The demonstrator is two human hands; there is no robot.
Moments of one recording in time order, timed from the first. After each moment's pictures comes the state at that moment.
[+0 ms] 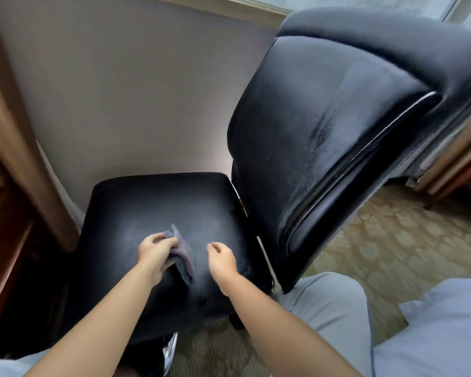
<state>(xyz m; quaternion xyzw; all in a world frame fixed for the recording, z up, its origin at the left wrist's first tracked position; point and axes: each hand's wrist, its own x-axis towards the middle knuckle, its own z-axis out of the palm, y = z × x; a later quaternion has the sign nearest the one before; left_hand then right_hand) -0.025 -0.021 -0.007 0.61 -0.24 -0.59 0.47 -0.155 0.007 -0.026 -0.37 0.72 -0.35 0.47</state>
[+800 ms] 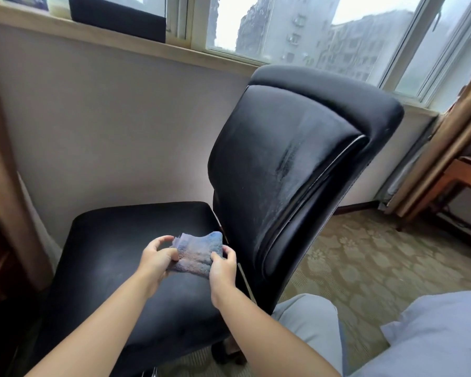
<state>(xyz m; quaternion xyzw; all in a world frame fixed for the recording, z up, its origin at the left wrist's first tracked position) -0.055 -0.018 0.047 0.54 -0.33 -0.63 0.45 -0.175 0.018 0.036 -0.20 0.65 -0.57 0.46</state>
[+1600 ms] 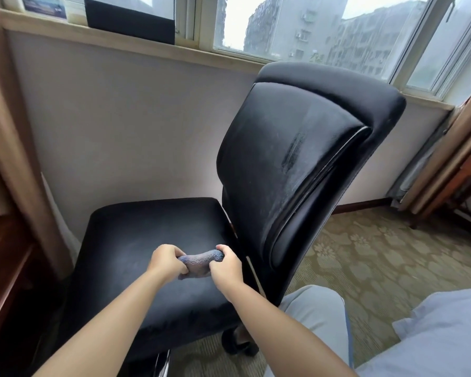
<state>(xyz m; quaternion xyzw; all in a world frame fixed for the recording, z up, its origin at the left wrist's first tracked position) -0.039 -0.001 0.039 0.66 -0.61 -0.40 0.19 -0.176 0.038 0.030 -0.42 0.73 -0.37 0.39</state>
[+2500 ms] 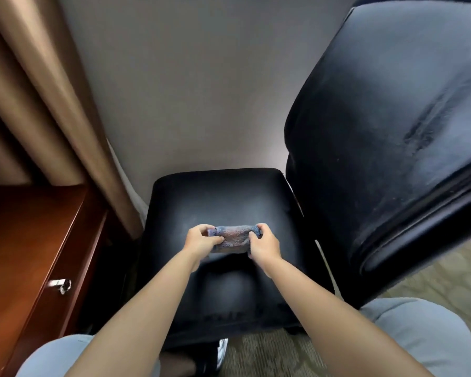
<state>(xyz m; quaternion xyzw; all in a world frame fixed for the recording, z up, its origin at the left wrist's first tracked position) 0.017 -0.066 -0.014 0.67 -0.41 -0.52 0.33 -0.133 -0.060 -0.036 -0.41 0.72 -0.35 0.43</state>
